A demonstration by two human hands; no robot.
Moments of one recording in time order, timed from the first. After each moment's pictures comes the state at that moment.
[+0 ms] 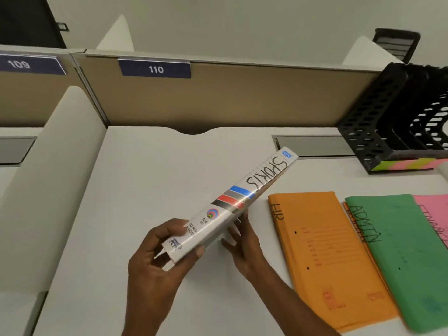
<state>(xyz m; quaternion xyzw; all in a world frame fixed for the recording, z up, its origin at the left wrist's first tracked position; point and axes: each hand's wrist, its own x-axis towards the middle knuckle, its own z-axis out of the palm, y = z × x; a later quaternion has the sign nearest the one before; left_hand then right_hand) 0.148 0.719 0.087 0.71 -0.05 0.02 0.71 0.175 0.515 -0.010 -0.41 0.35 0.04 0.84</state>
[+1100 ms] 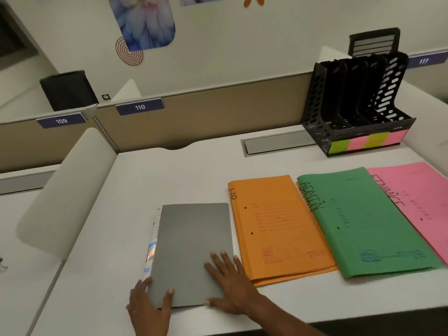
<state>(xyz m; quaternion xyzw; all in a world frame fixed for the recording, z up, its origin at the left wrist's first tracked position) -0.052 0.652 -0.034 0.91 0.18 0.03 0.36 -0.046 0.420 -0.067 -0.96 -0.16 0.14 0.19</state>
